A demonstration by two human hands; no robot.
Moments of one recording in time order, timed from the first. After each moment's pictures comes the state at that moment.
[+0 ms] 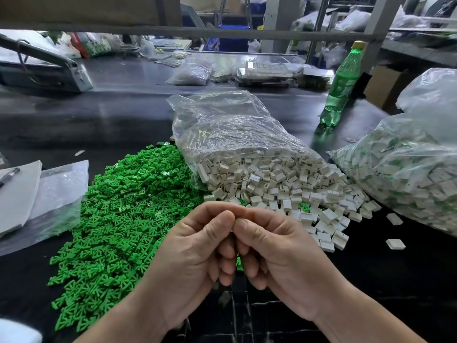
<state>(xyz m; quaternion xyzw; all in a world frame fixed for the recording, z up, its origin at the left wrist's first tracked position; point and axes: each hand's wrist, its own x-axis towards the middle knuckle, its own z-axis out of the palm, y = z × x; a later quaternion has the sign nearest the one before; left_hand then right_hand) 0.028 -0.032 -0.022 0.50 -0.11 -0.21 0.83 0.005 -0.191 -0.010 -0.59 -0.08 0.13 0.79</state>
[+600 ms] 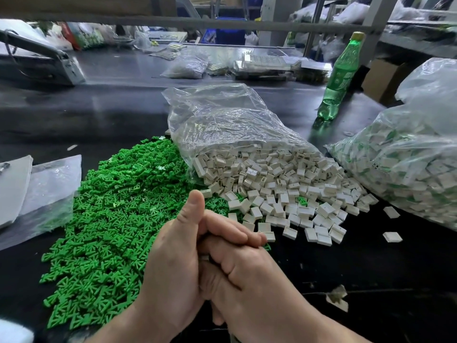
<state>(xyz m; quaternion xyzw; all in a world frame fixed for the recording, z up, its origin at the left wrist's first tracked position) 0.012 -0.045 -0.011 0.50 -0.11 -0.10 0.85 -0.017 -0.163 -0.009 -0.84 -0.22 -0.02 0.50</state>
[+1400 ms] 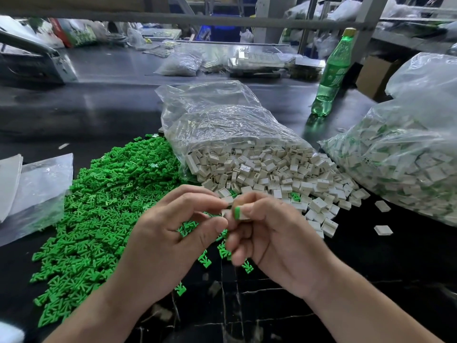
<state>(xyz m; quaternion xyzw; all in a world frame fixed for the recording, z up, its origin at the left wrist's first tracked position) 0.028 -0.020 -0.008 0.80 -0.29 0.16 0.49 0.017 -0.203 -0.014 -0.45 -0.07 0.17 0.87</state>
